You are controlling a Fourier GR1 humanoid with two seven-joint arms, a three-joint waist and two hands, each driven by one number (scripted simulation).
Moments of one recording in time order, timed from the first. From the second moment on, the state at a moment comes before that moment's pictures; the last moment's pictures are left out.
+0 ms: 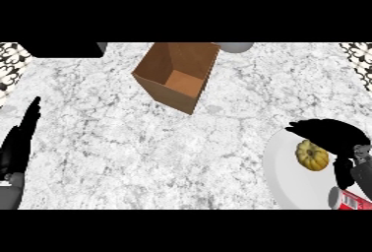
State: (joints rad) left arm -0.10 0.51 -0.01 -1.29 -0.04 0.25 0.04; right arm -0.33 -0.71 0.38 -1.33 0.94 0.65 -0.14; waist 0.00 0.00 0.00
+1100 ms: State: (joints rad) left arm -0.09 0.45 0.07 -1.34 -0.13 0.18 0.08; right arm -0.26 -0.59 0.35 -1.28 1.21 0.51 -0.13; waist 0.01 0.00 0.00
